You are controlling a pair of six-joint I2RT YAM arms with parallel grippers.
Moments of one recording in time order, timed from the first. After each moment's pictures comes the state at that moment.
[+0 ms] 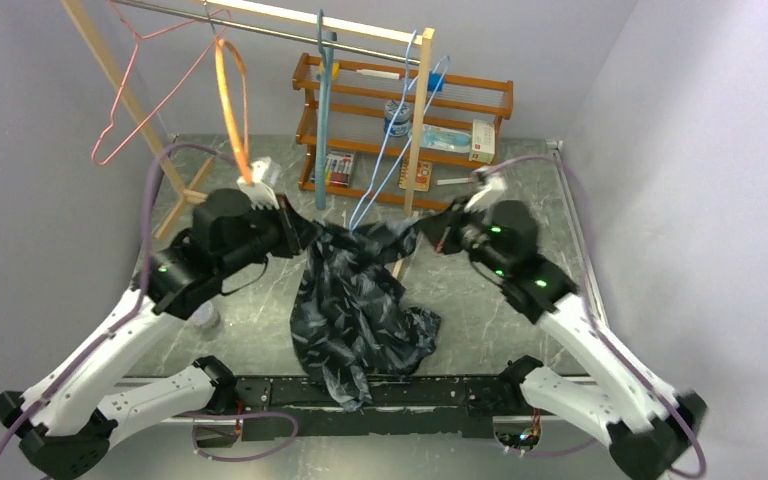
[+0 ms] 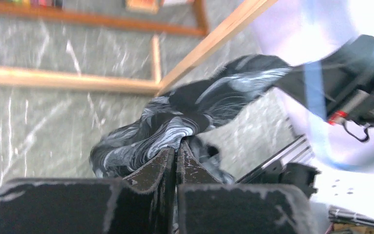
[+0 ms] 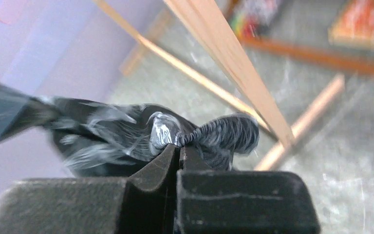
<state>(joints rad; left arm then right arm) -0.71 0.92 1.07 -0.54 -0.04 -0.62 0.58 0.95 0.82 -0.18 -0.11 0.56</state>
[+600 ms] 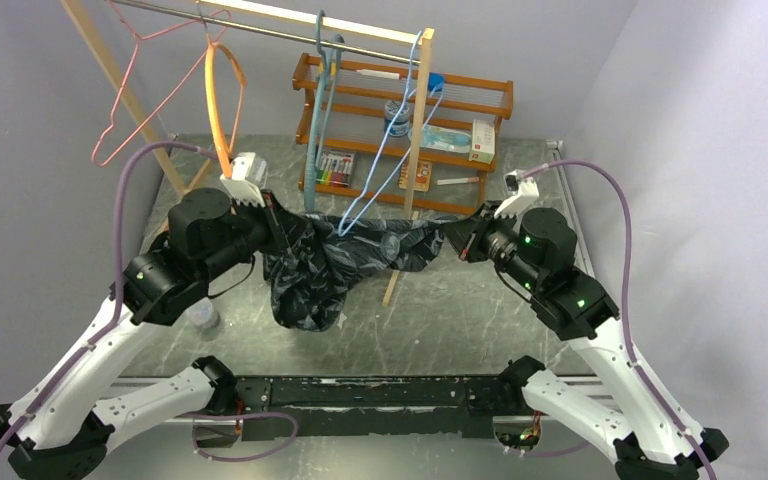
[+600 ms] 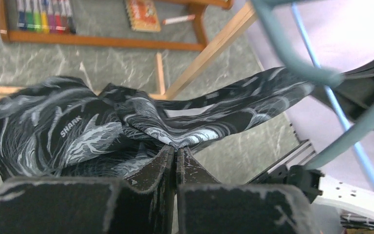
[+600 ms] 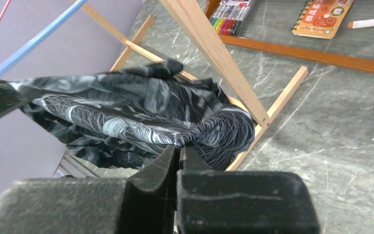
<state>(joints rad) -0.71 0.88 1.23 -0.58 -0.05 -0.54 0.58 0.78 1.02 -0.47 -0.01 0.53</state>
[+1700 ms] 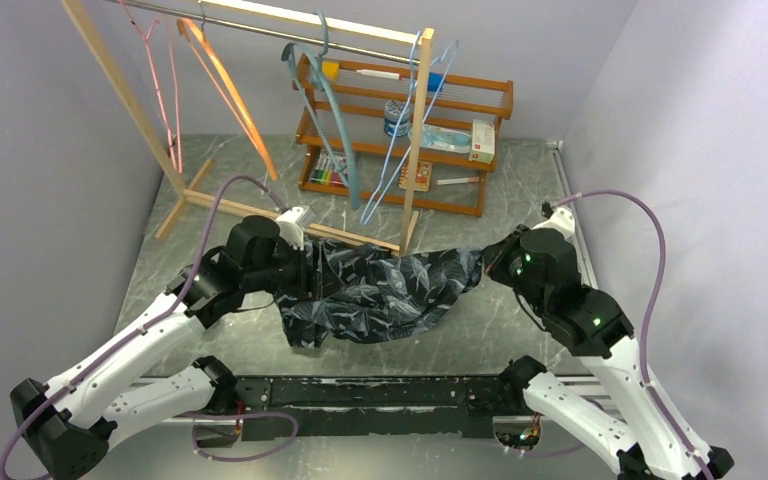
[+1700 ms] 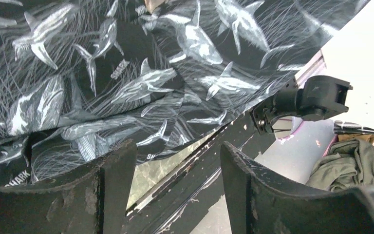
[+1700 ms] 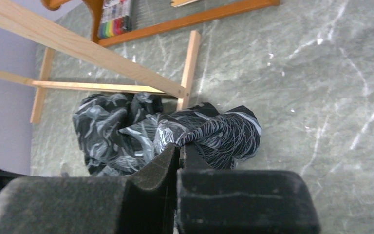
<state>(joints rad) -0.71 0.90 0.86 -0.52 0.26 -0.56 0.58 0.66 0.99 -0.83 0.39 0.75</state>
